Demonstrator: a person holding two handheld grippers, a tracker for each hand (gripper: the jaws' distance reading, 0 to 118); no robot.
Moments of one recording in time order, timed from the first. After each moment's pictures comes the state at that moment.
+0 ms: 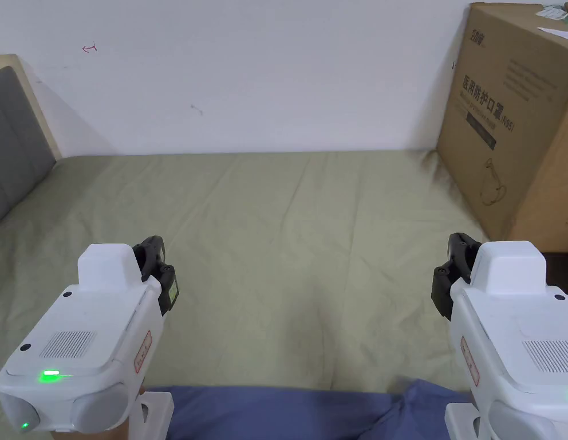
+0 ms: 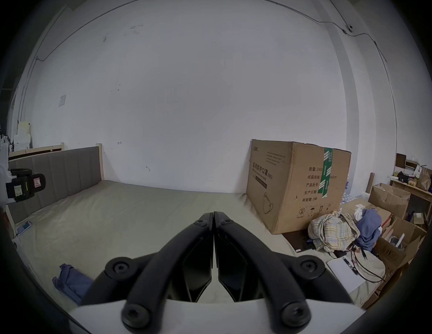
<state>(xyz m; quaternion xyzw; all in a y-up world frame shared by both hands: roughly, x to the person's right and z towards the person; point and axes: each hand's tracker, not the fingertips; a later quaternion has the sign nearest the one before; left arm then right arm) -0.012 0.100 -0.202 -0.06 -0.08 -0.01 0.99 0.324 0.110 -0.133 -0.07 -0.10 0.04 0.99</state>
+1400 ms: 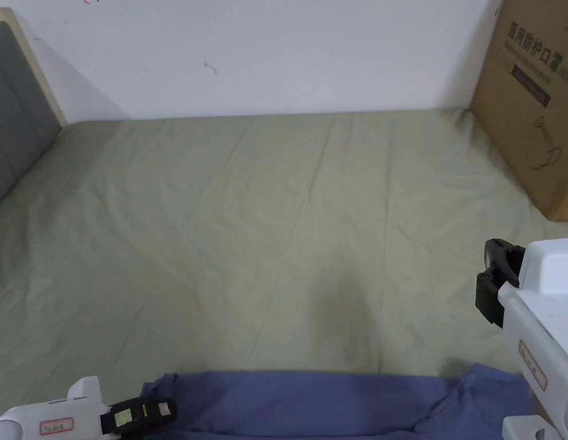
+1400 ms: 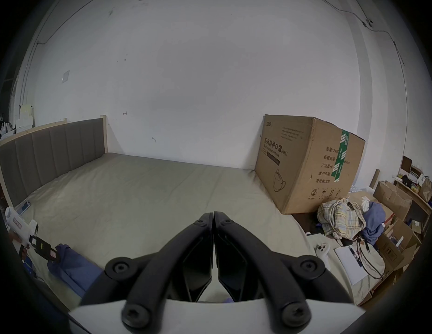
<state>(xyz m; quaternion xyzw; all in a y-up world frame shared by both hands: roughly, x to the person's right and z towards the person) -0.217 -0.131 -0.280 -0.53 -0.20 0.29 0.77 0.298 0.073 -0.176 -0.15 -0.08 0.06 0.98</state>
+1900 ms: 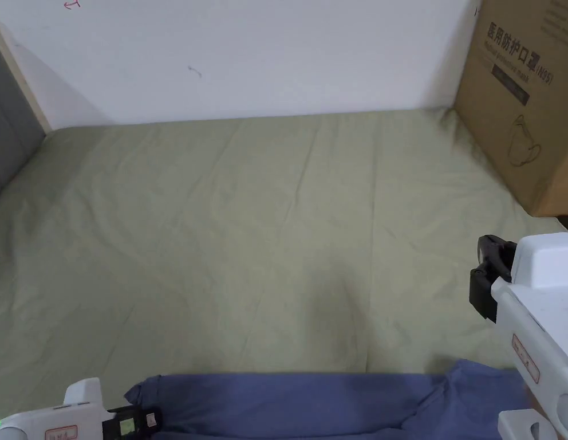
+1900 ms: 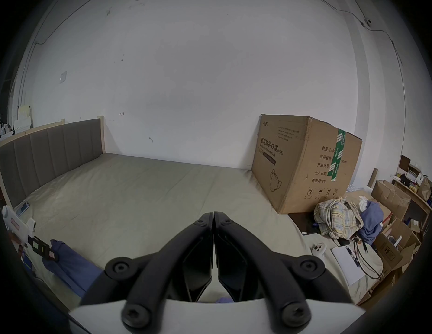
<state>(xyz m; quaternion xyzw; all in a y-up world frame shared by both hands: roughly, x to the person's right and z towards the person) -0.211 -0.117 -0.284 -0.52 -0.20 0.20 0.81 0.313 0.075 -0.173 -0.15 -0.09 0.06 0.98</state>
